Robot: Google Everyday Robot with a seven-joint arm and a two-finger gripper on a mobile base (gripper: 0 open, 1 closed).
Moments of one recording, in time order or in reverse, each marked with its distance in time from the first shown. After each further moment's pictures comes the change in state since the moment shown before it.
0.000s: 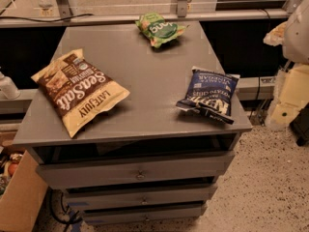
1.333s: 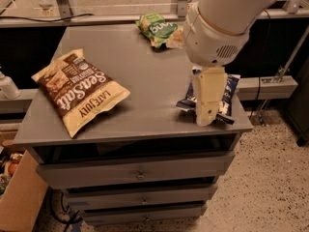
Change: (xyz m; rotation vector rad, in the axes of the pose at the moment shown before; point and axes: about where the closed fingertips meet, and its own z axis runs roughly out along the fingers) arm -0.146 0.023 0.047 -0.094 -0.126 -0.501
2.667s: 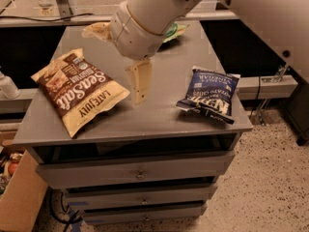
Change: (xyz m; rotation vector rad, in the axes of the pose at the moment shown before) arm -0.126 -0.075 0.052 0.108 -0.342 -0.474
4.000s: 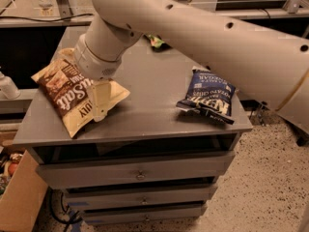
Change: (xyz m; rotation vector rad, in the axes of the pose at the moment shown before) arm -0.013 -0.040 0.114 -0.006 -0.031 0.065
